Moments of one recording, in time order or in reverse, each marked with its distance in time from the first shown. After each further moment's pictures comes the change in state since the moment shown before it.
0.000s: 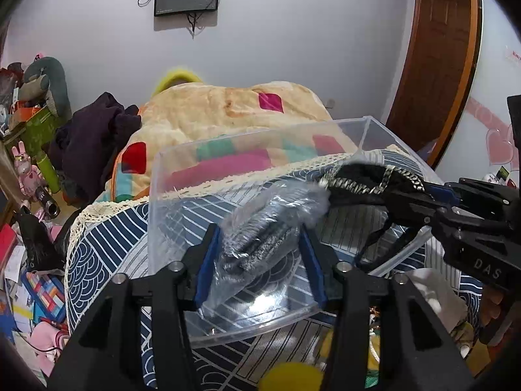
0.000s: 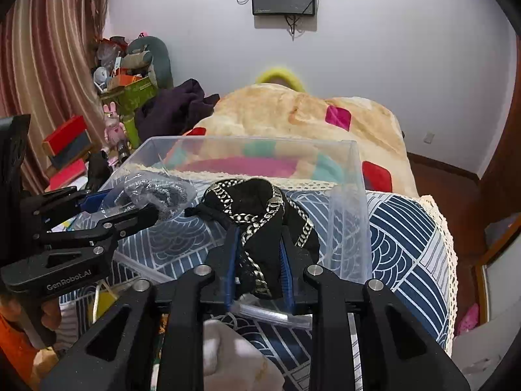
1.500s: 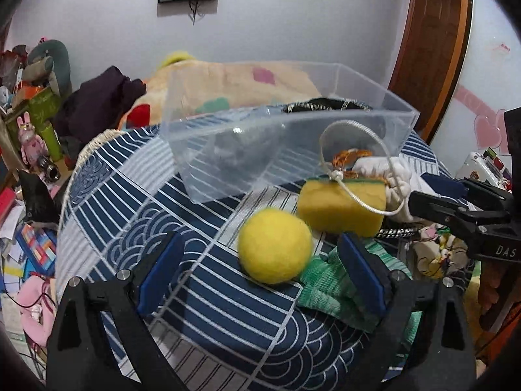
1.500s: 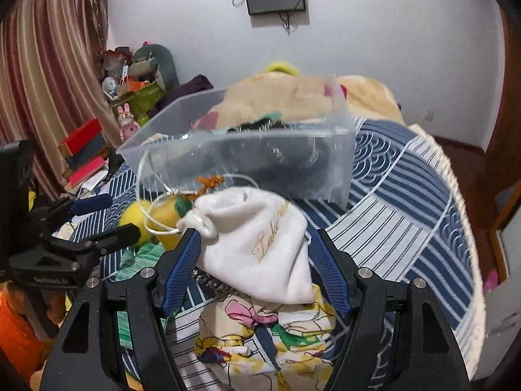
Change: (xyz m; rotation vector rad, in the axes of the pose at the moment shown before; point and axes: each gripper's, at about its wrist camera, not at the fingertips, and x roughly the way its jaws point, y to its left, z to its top) left arm -0.042 -0.007 -0.100 -0.021 0.037 -0.031; right arm -0.023 -0.007 -0.081 0.094 0.017 0.068
